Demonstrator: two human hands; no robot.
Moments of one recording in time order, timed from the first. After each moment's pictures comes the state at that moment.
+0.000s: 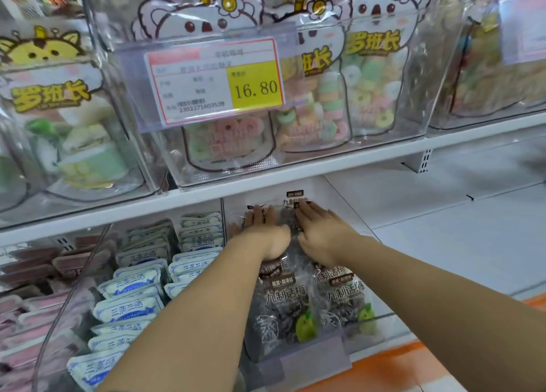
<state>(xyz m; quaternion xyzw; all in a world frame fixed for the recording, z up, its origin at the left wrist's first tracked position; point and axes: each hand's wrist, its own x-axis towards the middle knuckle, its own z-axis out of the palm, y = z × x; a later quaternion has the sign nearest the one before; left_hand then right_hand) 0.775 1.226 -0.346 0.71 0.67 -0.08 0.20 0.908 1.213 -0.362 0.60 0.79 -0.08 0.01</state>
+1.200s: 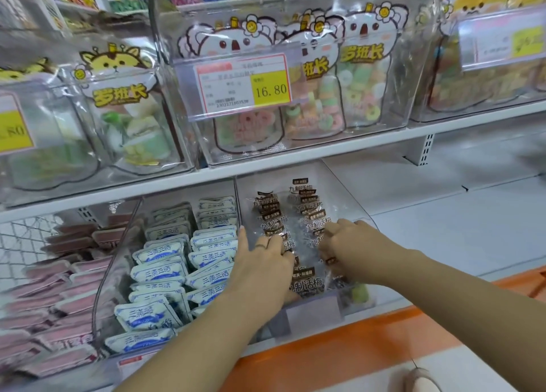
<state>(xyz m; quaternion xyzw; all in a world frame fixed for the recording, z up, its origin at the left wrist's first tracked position) 0.754 1.098 -0.337 0.84 0.53 -0.09 -0.09 0.926 1.126 -0.336 0.51 0.85 0.05 0.10</state>
